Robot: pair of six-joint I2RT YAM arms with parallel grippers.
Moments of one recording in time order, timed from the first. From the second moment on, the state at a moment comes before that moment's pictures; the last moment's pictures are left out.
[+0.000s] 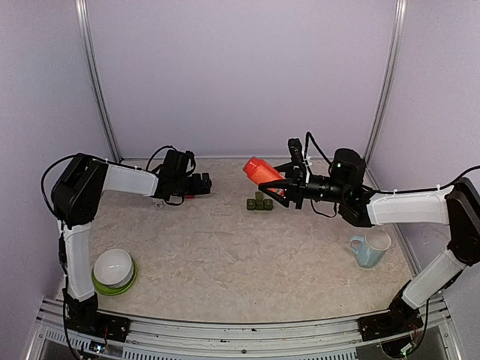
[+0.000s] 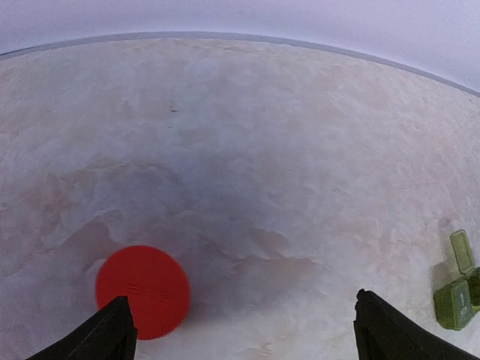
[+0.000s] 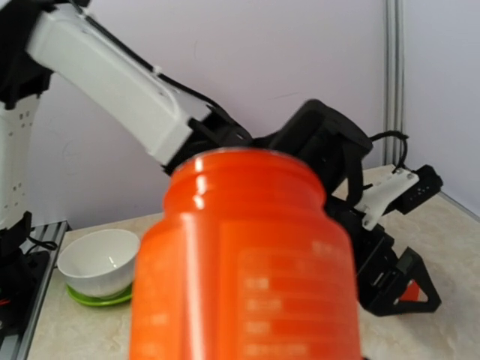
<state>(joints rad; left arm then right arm) -0.45 2.08 1.32 0.11 -0.10 -0.35 0.64 1.53 0.86 0.72 -0.71 0.10</state>
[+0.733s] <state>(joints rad) -0.74 2.25 1.64 -0.02 0.00 -0.36 0.62 1.41 0.75 0.70 -0.64 0.10</state>
